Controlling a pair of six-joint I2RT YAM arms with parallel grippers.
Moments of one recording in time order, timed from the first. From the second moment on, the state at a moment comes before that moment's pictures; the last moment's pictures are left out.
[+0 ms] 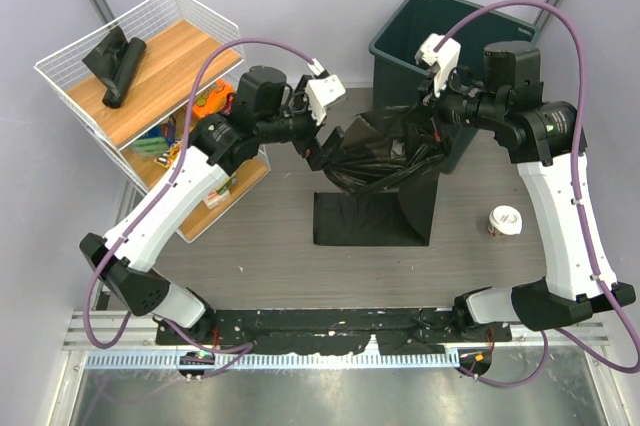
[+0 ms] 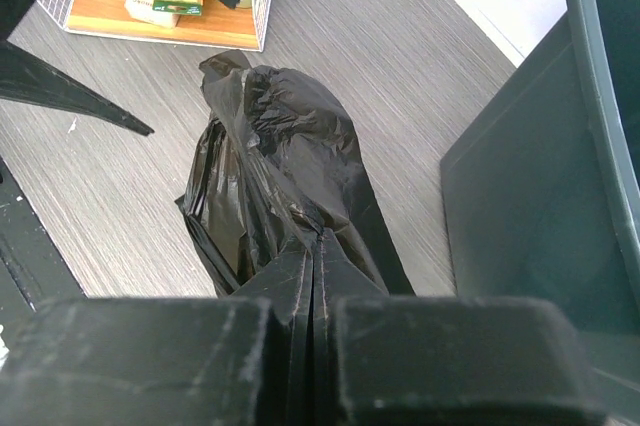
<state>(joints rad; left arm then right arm) -0.69 1.49 1.72 -0.67 0.38 0.29 0.29 1.36 1.92 -1.07 -0.52 -0.36</state>
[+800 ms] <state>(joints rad) -0.64 1.63 1.75 -0.64 0.57 0.23 0.29 1.32 1.91 -1.07 -0.45 -0.37</state>
